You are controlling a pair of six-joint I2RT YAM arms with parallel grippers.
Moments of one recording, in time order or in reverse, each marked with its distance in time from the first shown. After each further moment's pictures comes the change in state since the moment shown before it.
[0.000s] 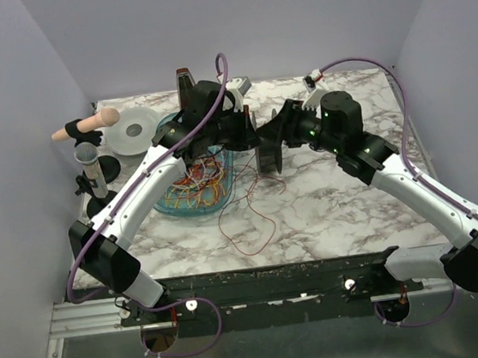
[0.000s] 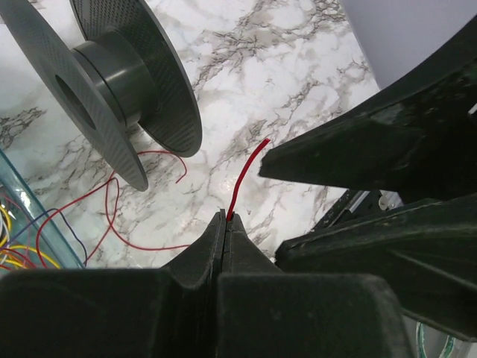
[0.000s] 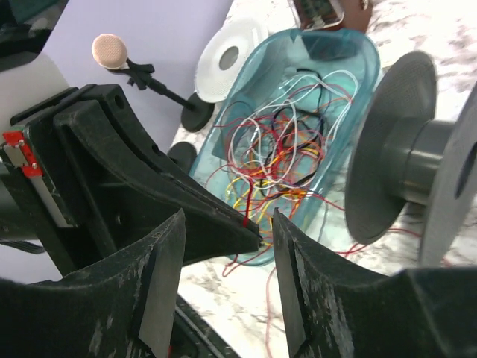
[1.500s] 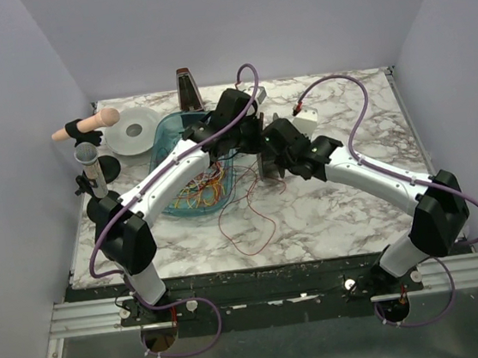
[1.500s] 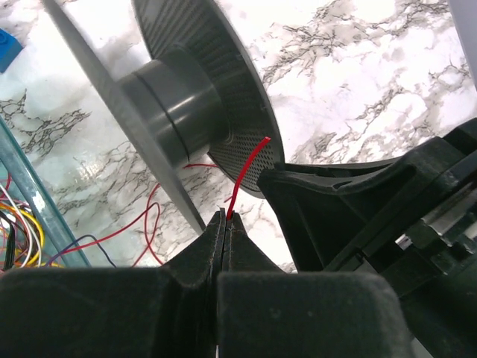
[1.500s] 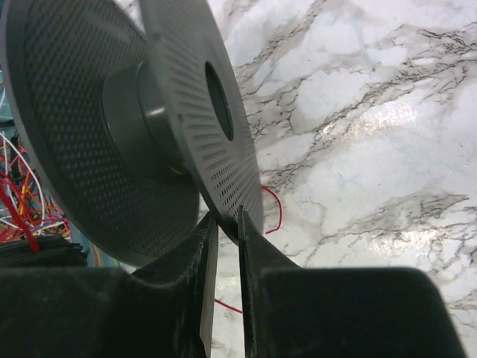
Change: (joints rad) left arm -0.061 0.158 -0.006 0.066 -0.184 0.034; right arm 0.167 0.311 0.080 -0.434 0.743 0.268
